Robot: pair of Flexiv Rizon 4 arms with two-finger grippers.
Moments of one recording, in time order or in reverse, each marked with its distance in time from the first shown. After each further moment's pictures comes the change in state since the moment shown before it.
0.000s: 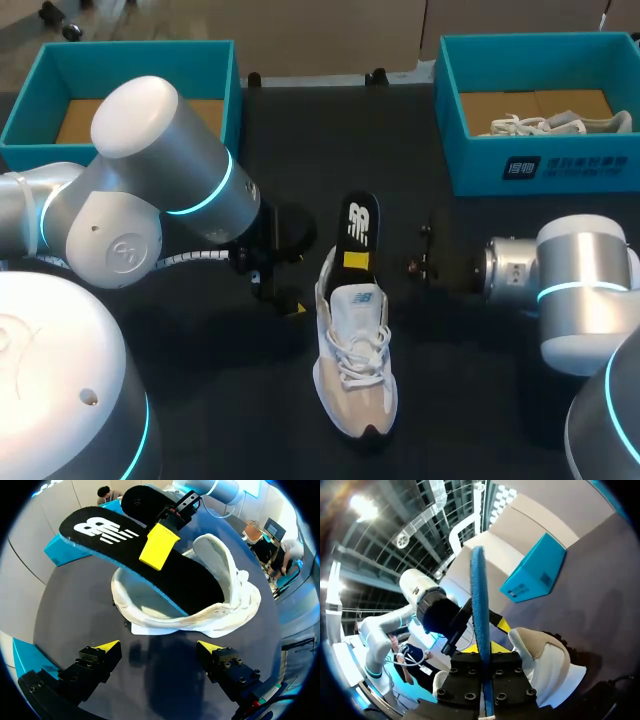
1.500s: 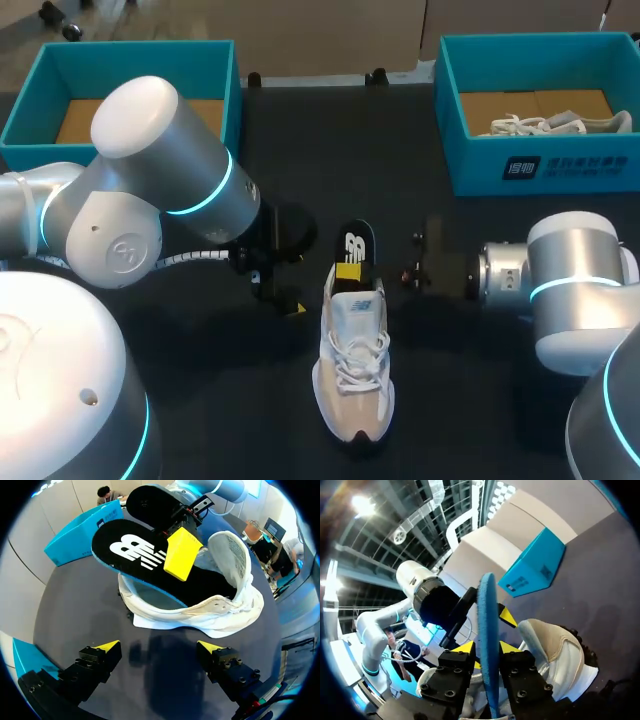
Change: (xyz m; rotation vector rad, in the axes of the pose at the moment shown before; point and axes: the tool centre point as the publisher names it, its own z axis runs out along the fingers) left arm 0.000 0.000 0.000 0.000 0.000 0.000; right arm 0.006 -0.015 0.007 0.030 -0.025 -0.011
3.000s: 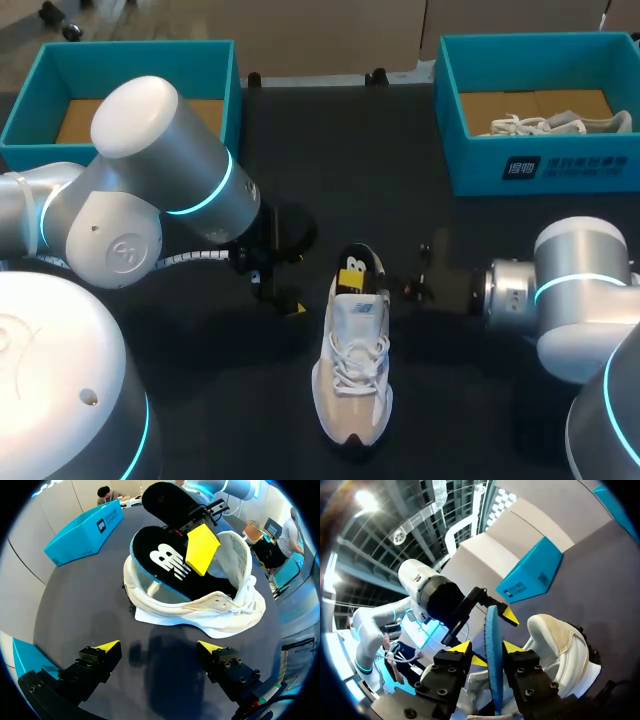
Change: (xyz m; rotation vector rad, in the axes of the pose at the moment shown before) left arm 0.000 0.000 0.000 0.000 0.000 0.000; right arm 0.009 -0.009 -0.007 -0.068 -0.053 -0.038
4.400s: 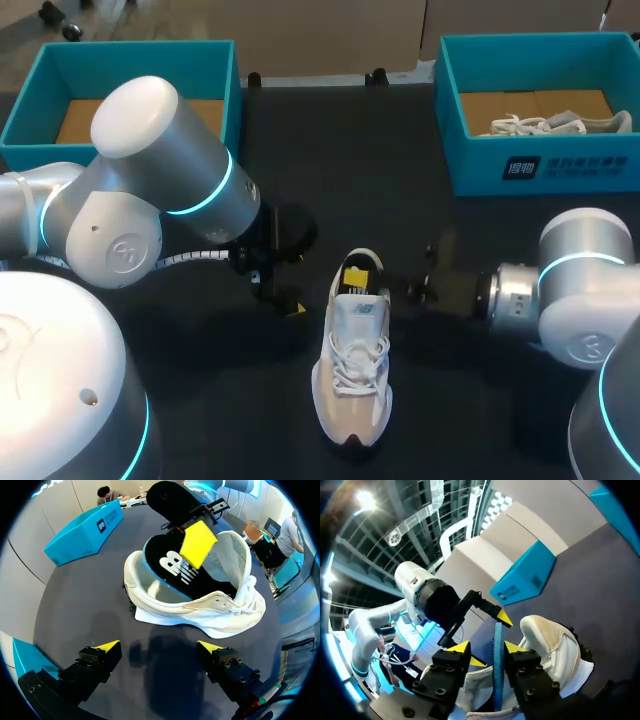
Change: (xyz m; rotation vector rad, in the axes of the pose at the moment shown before) left arm 0.000 0.000 0.000 0.000 0.000 0.000; right arm -0.005 0.003 -0.006 -0.023 -0.060 0.003
